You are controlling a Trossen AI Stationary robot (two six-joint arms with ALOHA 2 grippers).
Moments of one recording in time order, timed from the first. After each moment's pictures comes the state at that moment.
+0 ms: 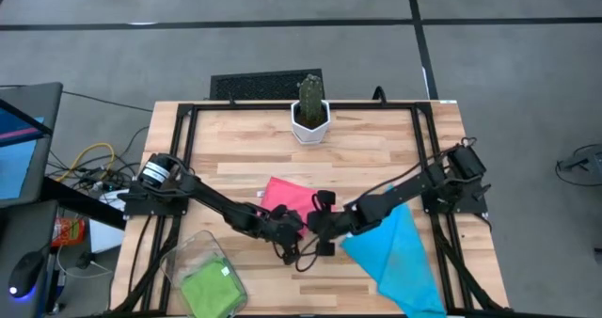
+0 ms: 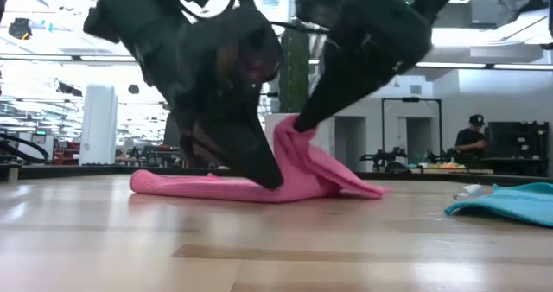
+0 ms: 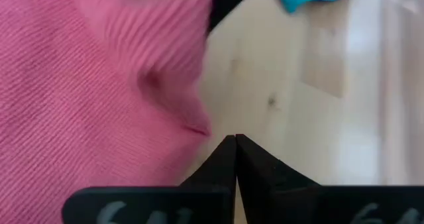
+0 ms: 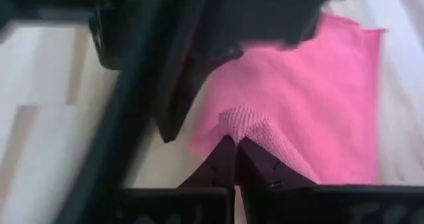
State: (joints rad) left arm -0.37 1.92 1.03 0.07 -0.20 -0.69; right arm 0.38 1.84 1.13 -0.20 0.32 0.22
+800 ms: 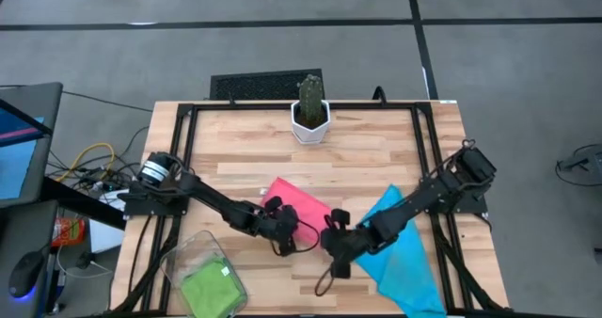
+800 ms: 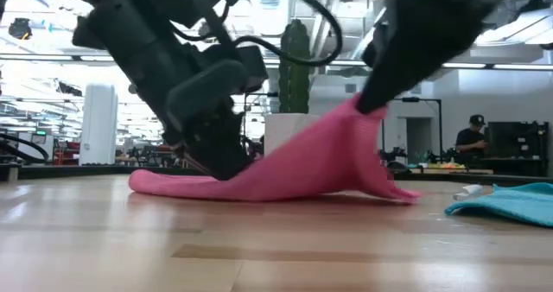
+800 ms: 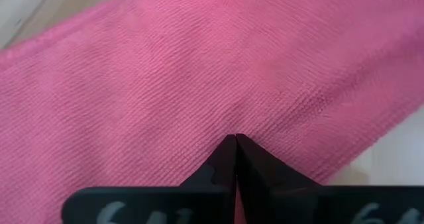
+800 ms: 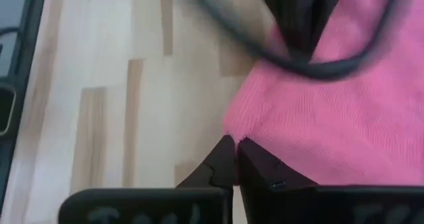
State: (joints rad) left arm -0.35 1.91 0.97 0.00 -0.34 -0.62; right arm 0.53 1.79 1.13 -0.31 0.28 0.47
